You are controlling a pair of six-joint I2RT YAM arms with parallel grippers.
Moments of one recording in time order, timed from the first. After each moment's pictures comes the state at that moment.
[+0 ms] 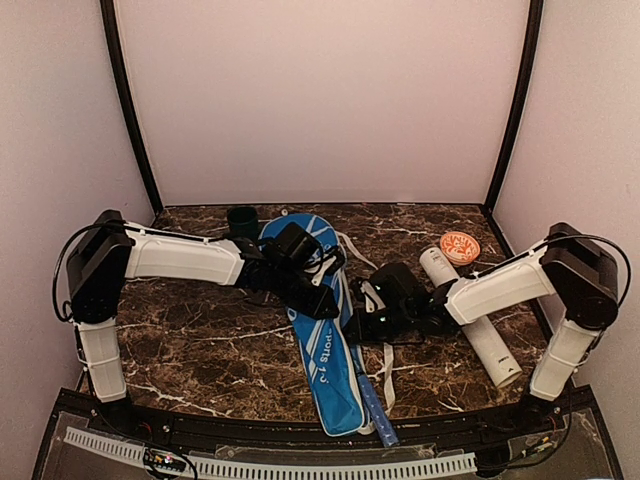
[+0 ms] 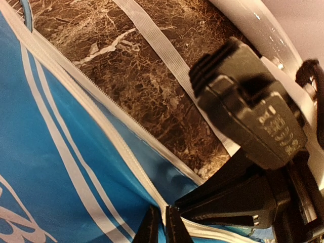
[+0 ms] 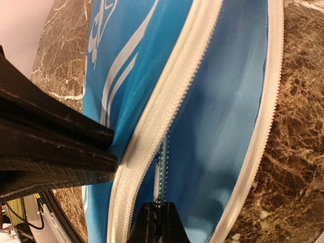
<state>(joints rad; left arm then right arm) -0.90 1.93 1.32 -0.32 0.30 -0.35 0.94 1.72 0.81 0.12 -0.23 0.78</state>
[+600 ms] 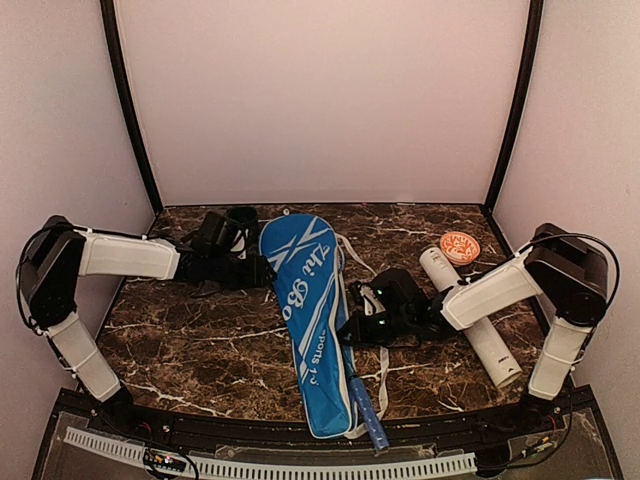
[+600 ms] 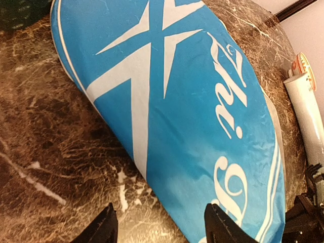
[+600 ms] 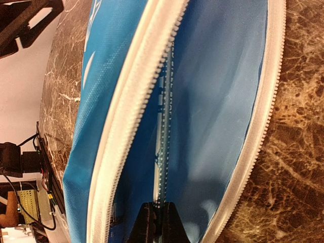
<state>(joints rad) -0.58 1.64 0.96 -0.11 0.12 -0.54 0.93 1.79 0.77 0.29 -0.31 0.83</state>
